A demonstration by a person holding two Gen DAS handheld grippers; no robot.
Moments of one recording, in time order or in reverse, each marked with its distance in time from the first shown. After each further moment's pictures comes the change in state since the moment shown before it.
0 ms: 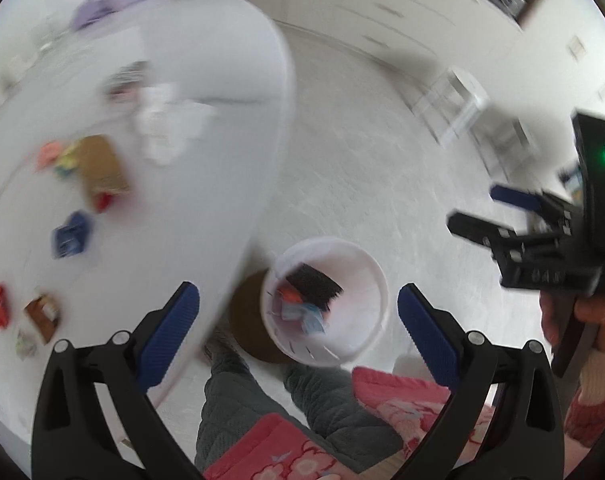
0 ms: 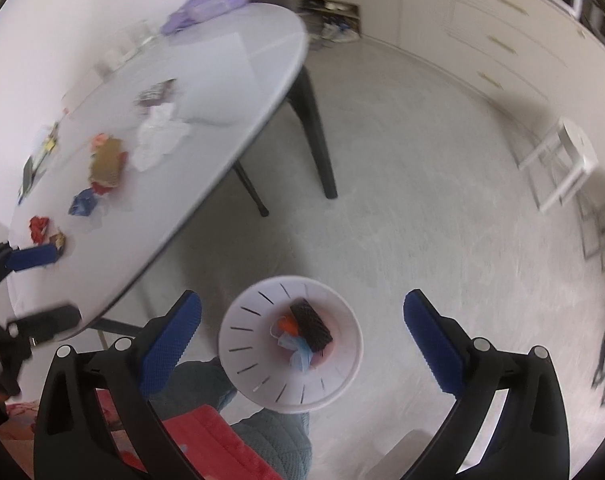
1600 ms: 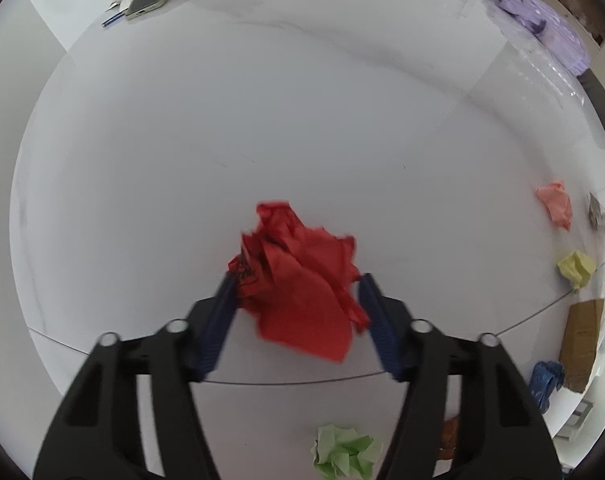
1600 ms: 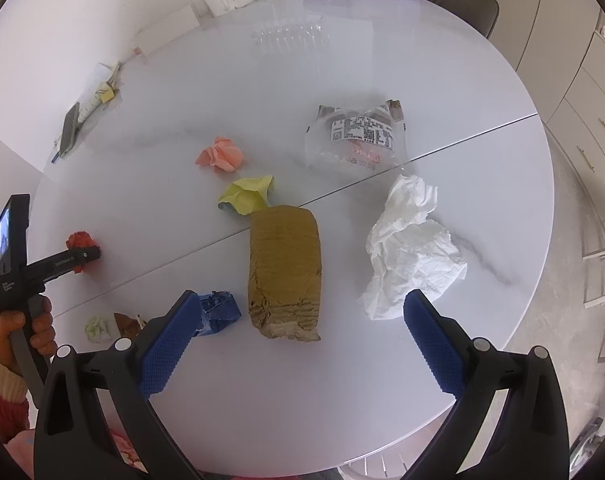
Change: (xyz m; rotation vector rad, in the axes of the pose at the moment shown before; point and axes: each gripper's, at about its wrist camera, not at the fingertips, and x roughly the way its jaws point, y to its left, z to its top) left arm 0.026 0.412 -0.047 -0.888 0.038 0.412; right arm 0.114 0.268 0.152 -0.254 0.117 0.119
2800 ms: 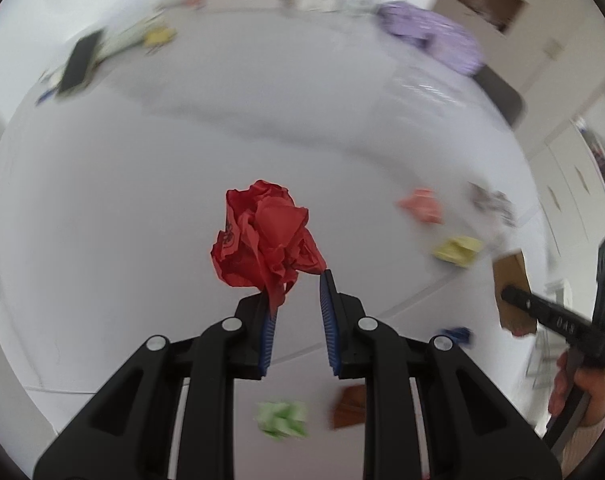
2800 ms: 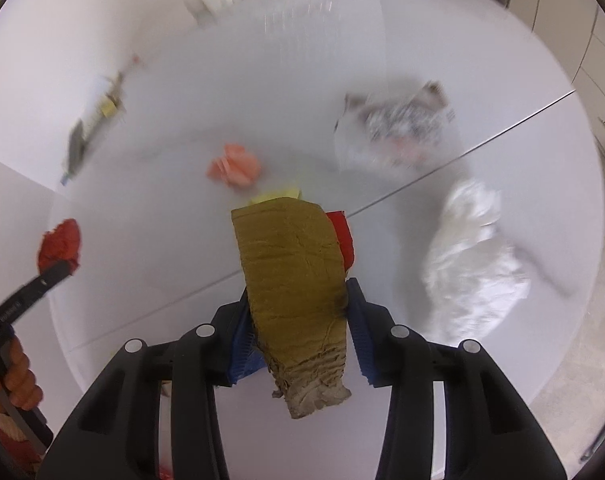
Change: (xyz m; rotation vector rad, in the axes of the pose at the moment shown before) left arm -0.087 -0.007 -0.016 0.227 -0.150 -0.299; right arm 0.023 0.001 0.016 0.085 0.009 0.117
